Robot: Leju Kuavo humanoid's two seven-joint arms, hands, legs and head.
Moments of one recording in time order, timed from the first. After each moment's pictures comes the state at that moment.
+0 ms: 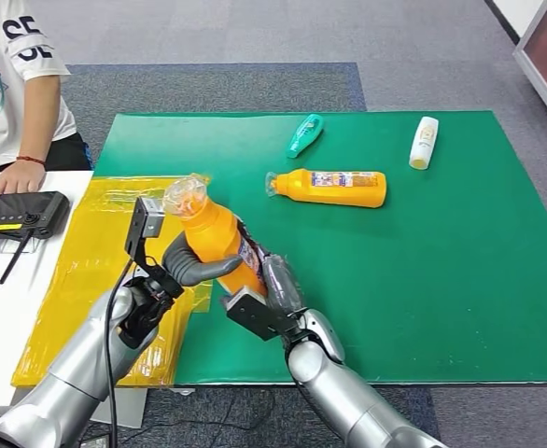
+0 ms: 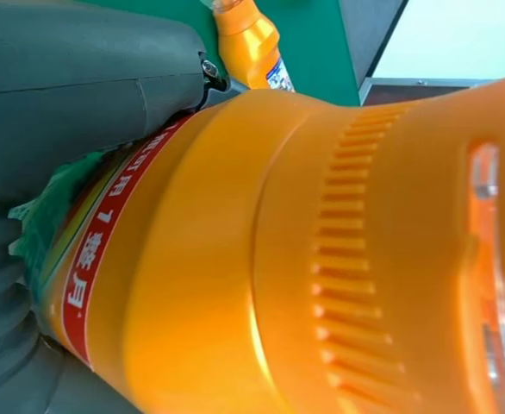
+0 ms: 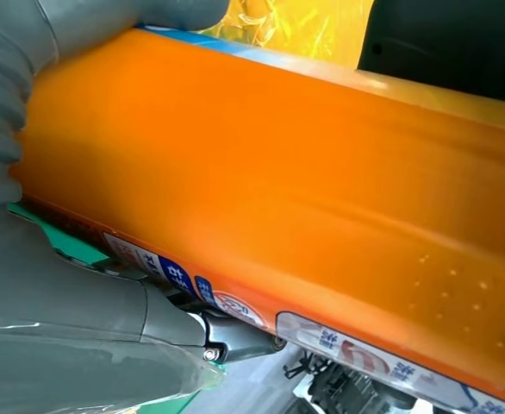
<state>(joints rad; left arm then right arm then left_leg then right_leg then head) -0.47 0.01 -0.51 -1.18 0.44 -0.45 -0.19 -0.41 0.17 0.67 -0.87 0.47 -0.33 -0.42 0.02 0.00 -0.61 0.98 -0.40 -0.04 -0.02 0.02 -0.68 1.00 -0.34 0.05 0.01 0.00</state>
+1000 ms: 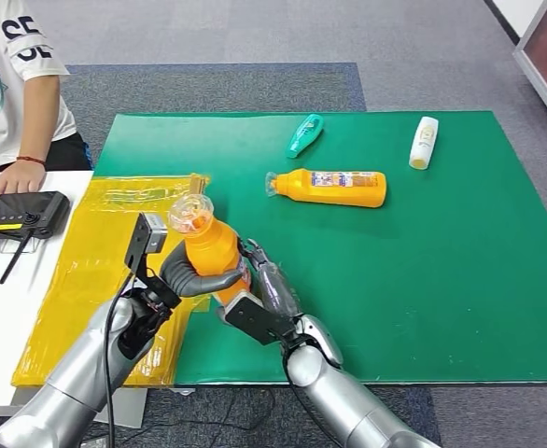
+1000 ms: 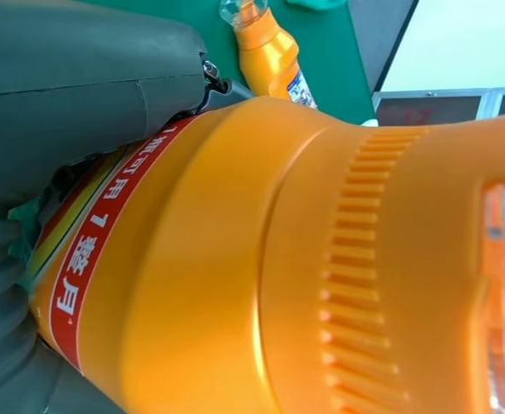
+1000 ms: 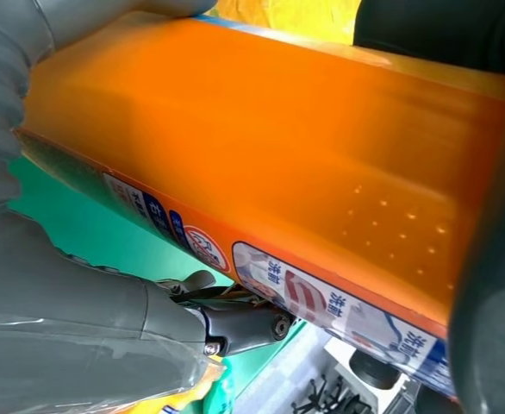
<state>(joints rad) -0.43 0.02 -0.50 -1.19 0.37 -0.44 -0.23 -0.39 0.18 0.67 -0.87 0.44 -0.30 -0.40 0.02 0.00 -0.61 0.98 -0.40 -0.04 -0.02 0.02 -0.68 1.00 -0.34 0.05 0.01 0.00</state>
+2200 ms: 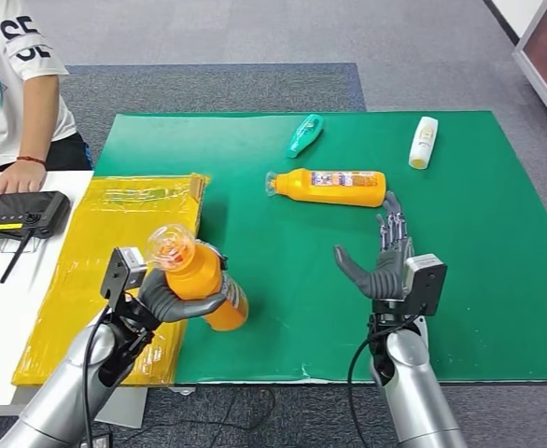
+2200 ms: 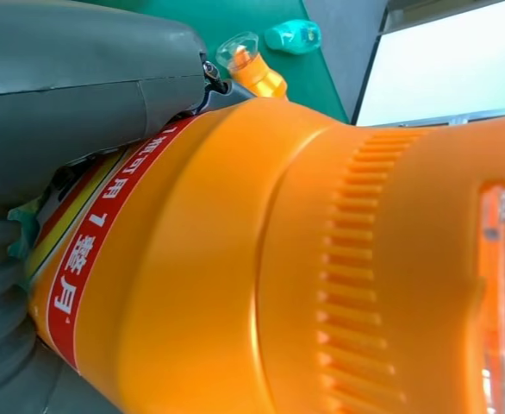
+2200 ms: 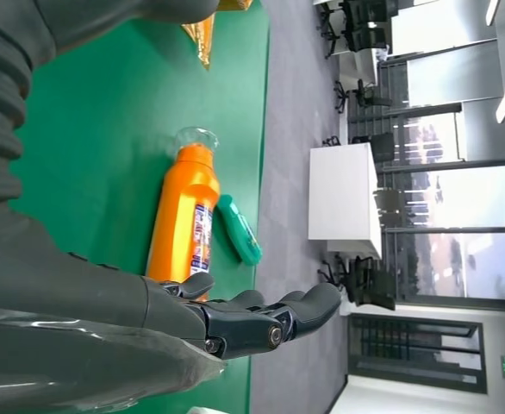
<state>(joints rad) -0.28 0.10 -0.47 -1.39 0.23 -0.38 -0.30 -0.22 0.08 0.20 -1.30 0.02 -0.08 -0.51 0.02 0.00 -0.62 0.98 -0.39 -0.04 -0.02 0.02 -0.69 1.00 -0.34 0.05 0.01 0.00</state>
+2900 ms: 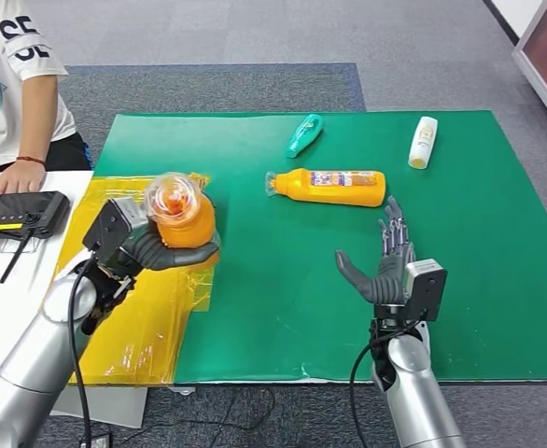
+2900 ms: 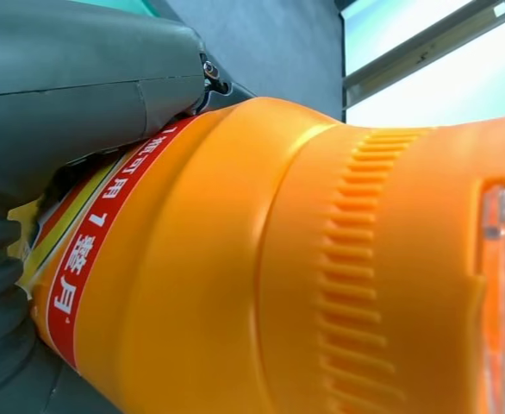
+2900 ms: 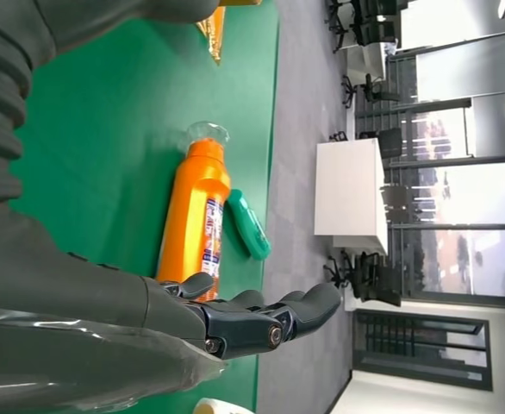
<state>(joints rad) -0.48 0.15 -0.47 -1.46 0.05 -0.31 -0.21 -0.20 0.08 0.19 -1.31 0.04 -0.09 -0.51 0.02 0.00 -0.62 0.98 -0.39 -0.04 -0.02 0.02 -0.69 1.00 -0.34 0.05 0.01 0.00</state>
